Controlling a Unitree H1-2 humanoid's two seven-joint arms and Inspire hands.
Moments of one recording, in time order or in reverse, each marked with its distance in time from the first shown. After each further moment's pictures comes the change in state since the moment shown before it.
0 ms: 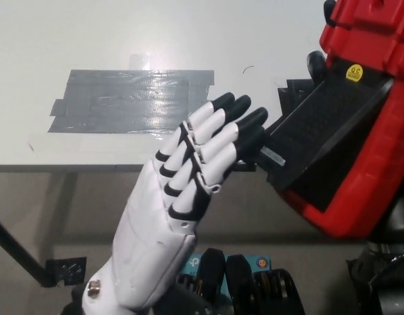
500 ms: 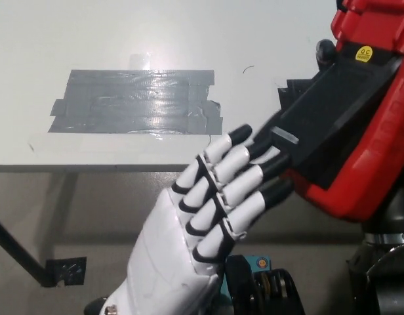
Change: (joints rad) left_arm 0.055 0.054 -0.109 0.038 0.150 -0.083 0.163; right_arm -0.024 0.046 -0.002 -0.001 -0.015 -0.042 -0.117
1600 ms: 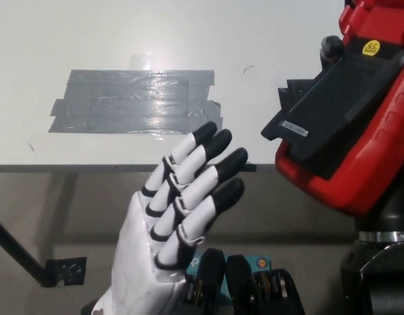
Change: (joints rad) left_arm -0.017 0.009 -0.007 -0.007 -0.026 -0.003 0.150; right_arm 0.012 0.004 0.063 0.013 -0.030 -0.104 -0.031
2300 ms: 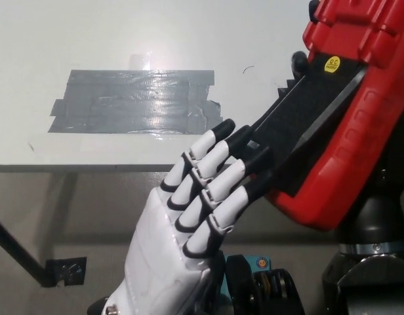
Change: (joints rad) left_arm 0.019 -0.028 0.011 0.031 0.079 -0.001 -0.058; right_arm 0.029 -0.003 0.111 0.000 -0.108 0.000 -0.001
